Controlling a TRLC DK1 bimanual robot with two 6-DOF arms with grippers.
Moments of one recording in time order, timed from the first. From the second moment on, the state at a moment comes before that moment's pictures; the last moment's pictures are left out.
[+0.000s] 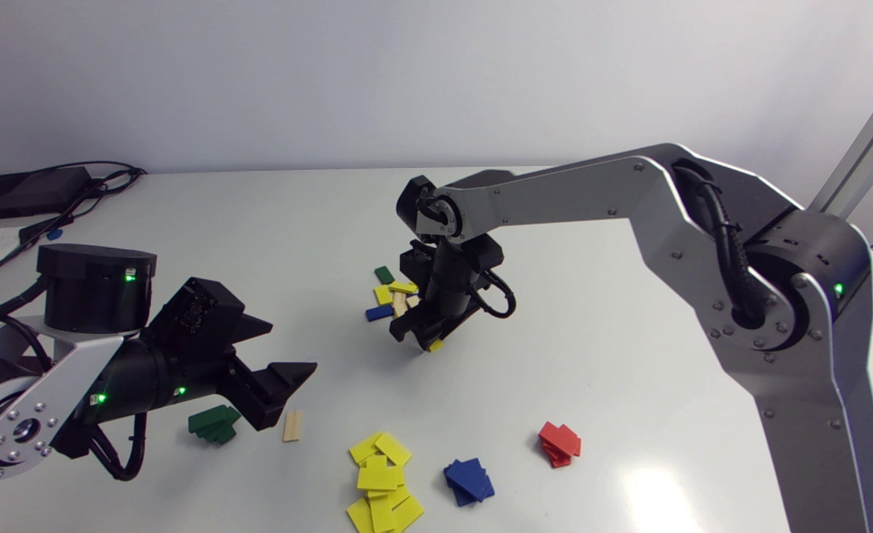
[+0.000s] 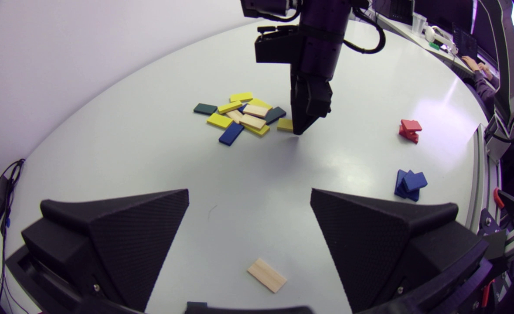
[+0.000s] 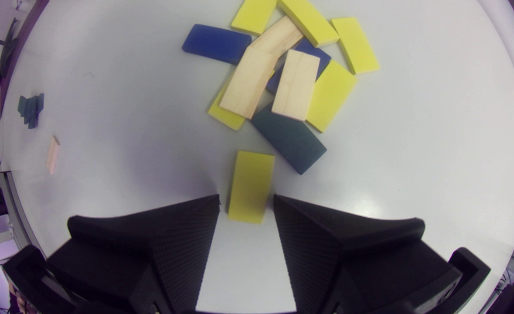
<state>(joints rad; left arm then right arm) -0.29 1.08 0.48 -0.07 0.23 0.35 0.61 2.29 1.80 -0.83 -0.13 -0.10</state>
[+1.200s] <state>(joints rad) -0.29 1.09 0.48 -0.07 0.23 0.35 0.74 1.83 1.33 -0.64 -0.06 -0.16</state>
